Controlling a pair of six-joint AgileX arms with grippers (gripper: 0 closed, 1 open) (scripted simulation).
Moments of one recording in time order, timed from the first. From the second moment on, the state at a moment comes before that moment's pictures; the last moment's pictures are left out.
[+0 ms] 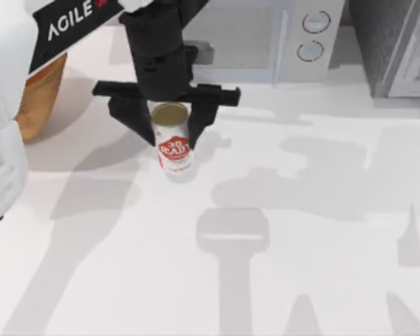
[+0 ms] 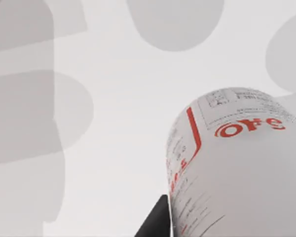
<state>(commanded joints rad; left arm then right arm) -0.52 2.29 2.13 -1.46 0.11 -0.28 0.00 0.00 0.00 0.00 0.00 0.00</state>
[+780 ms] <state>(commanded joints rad) -0.52 2.39 2.24 -1.42 0.01 -0.48 0.00 0.00 0.00 0.00 0.00 0.00</state>
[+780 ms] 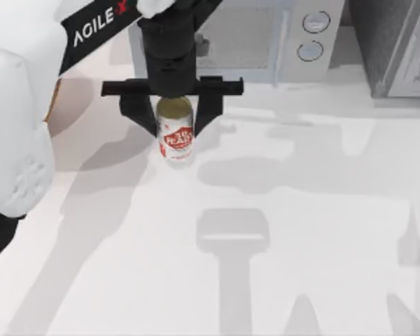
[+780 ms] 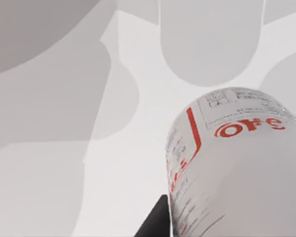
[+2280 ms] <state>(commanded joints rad) -0.52 2.39 2.20 -1.38 0.01 -0.49 0.00 0.00 0.00 0.00 0.00 0.00</state>
